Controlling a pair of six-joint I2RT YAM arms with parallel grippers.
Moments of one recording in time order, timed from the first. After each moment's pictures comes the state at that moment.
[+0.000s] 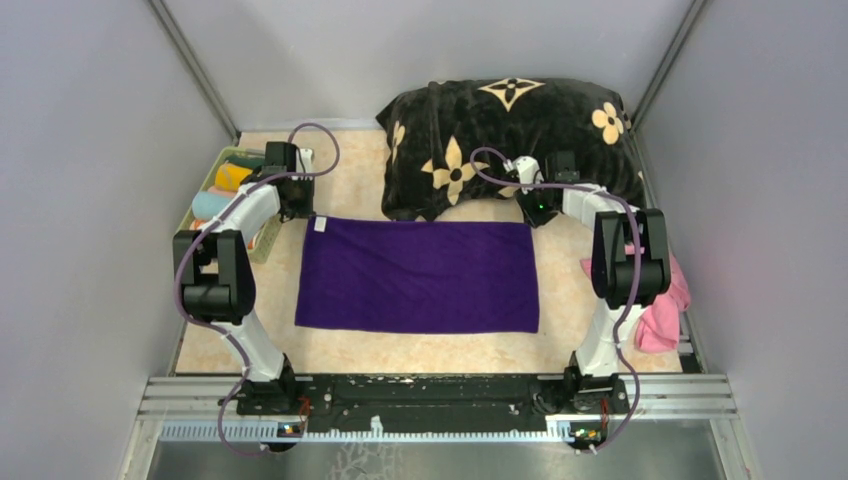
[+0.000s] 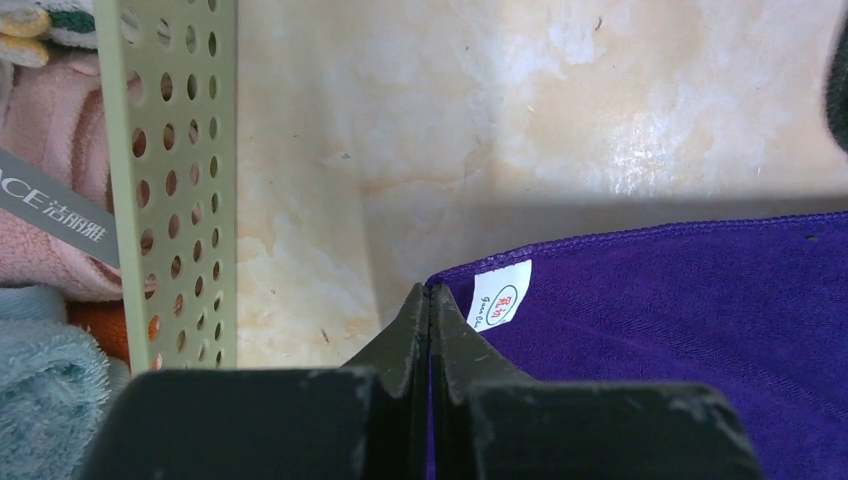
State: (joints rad) left arm -0.04 1.78 1.29 -0.48 -0.01 0.03; right arm 0.08 1.86 1.21 -0.35 -0.28 -0.55
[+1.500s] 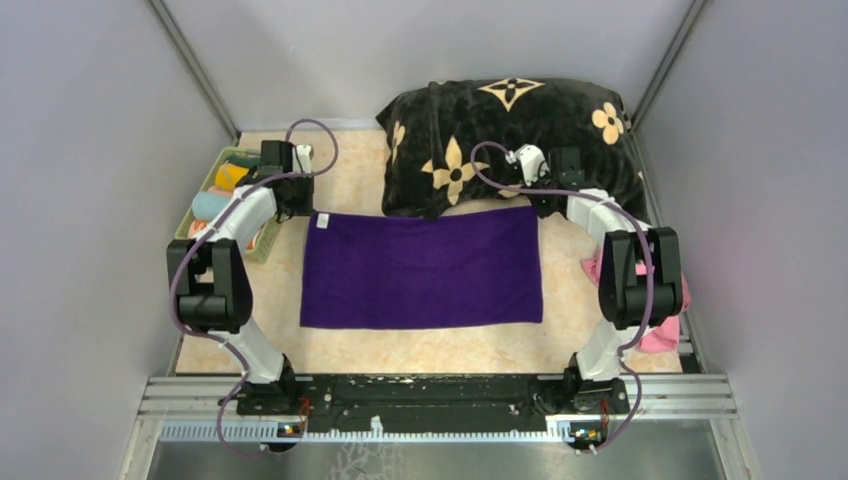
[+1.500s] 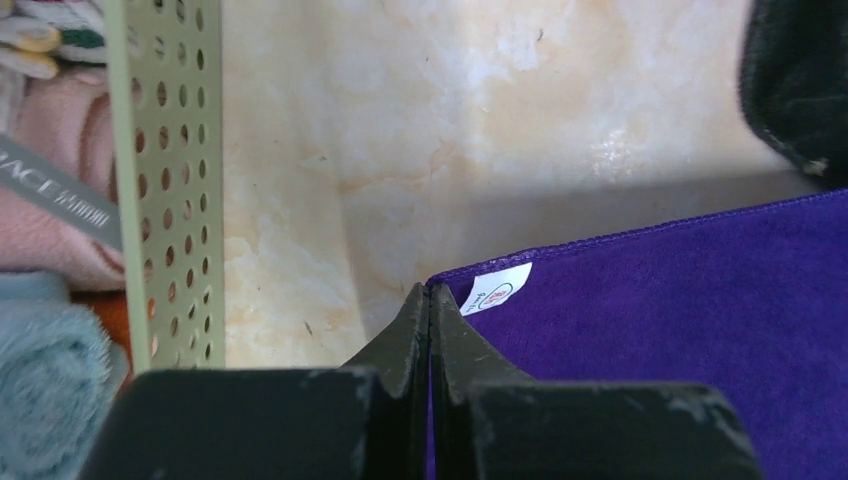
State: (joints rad) left arm -0.04 1.74 1.28 -0.48 0.04 0.03; right arm 0.09 1.74 1.17 -0.29 -0.17 -0.55
